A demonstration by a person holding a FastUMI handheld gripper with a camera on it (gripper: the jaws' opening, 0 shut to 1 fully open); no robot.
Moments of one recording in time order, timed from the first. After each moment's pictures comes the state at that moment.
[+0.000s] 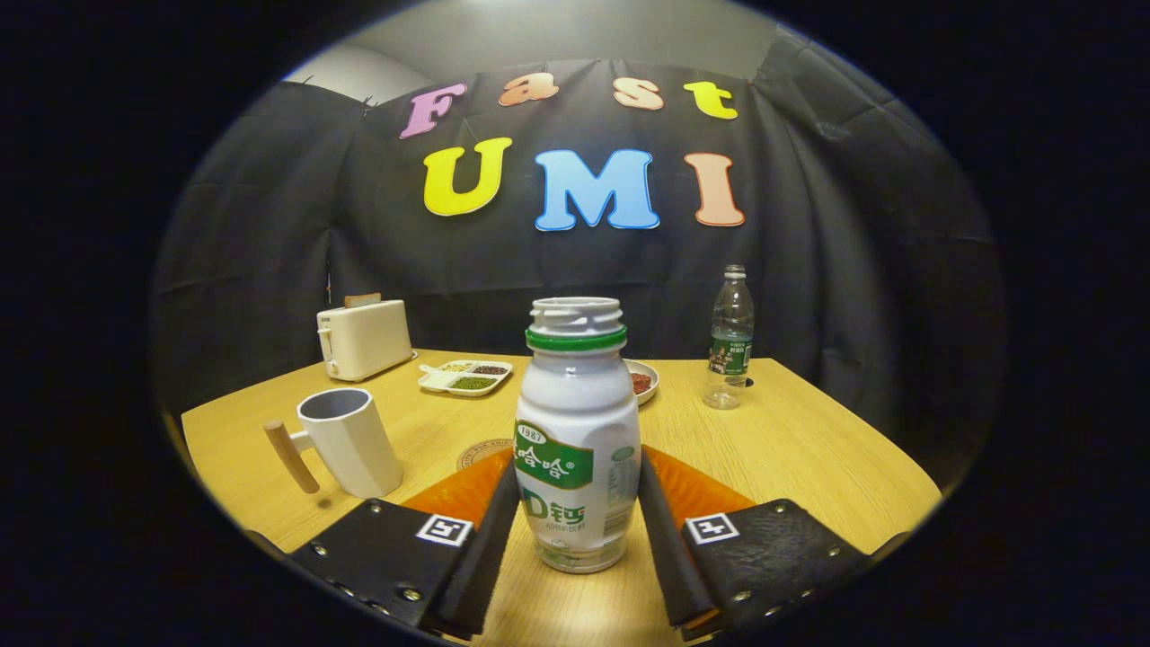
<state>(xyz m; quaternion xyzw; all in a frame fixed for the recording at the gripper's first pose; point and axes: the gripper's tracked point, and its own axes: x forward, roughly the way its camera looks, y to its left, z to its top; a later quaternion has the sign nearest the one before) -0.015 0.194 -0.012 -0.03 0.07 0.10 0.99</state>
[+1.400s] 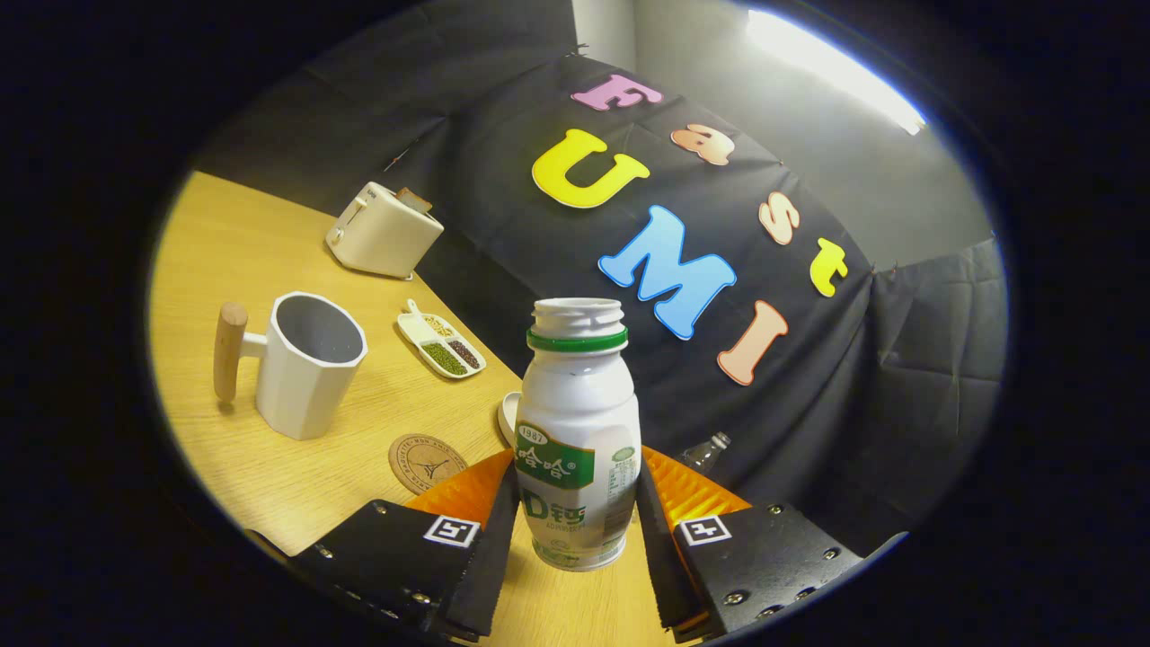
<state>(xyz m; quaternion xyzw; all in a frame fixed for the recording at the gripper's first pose) 0.001 0.237 0.052 -0.40 -0.01 0.05 0.92</state>
